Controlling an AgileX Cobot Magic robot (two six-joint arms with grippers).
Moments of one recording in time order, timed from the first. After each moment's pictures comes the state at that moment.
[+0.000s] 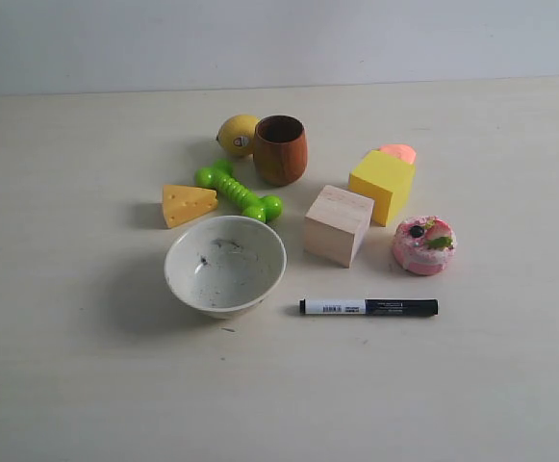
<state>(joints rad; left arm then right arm) -0.04 0.01 0.00 0.02 0.37 0.00 -0.10 0.01 0.00 0.00 -0.24 0.08</state>
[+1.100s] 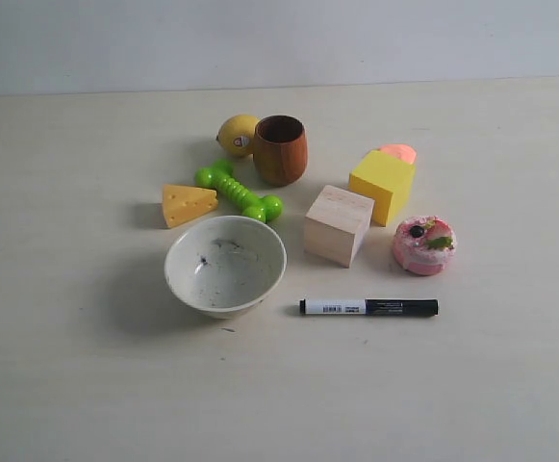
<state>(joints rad) -0.04 0.01 0.00 0.02 0.37 0.00 -0.10 0.56 -0.93 0.35 0.40 -0.07</state>
